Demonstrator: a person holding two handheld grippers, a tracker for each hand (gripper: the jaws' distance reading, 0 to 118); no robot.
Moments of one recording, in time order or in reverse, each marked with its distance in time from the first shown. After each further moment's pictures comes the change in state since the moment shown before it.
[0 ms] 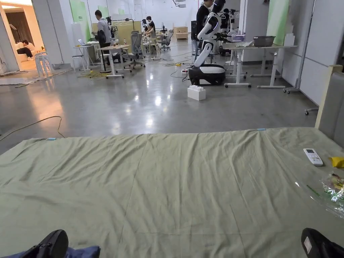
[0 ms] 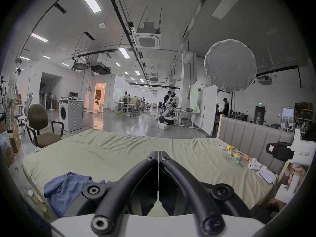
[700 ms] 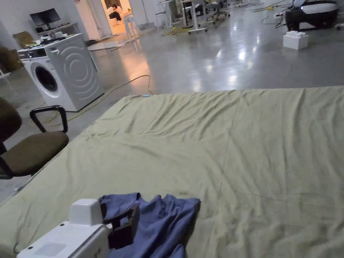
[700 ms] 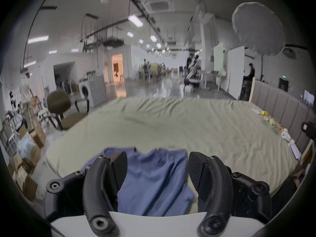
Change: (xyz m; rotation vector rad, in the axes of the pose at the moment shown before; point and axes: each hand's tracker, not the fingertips) left arm -0.194 -0.115 -0.117 -0.442 0.232 -0.035; right arm -0.013 -0.047 -0.043 -0.230 0.091 -0.024
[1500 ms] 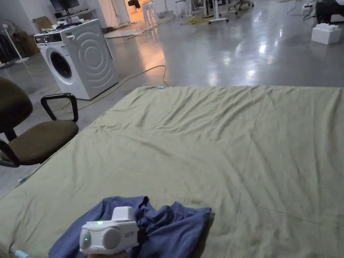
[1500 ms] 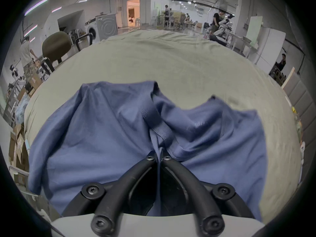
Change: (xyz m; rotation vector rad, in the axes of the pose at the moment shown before) left arm -0.063 -0.046 -0.224 -0.448 0.085 0.160; right arm 0.000 -0.022 -0.022 -0.207 -0.027 -0.041
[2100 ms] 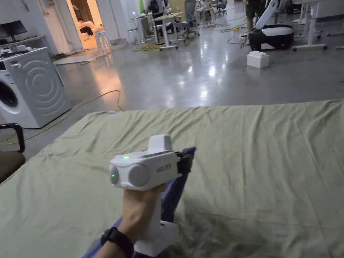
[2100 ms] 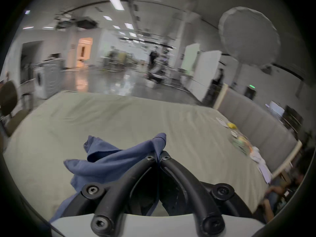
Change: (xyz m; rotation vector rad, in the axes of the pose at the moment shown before) left arm 0.298 0.031 0.240 0.367 -0.579 -0.312; right arm 0.052 -0.017 0.070 0.108 -0.072 -0.096
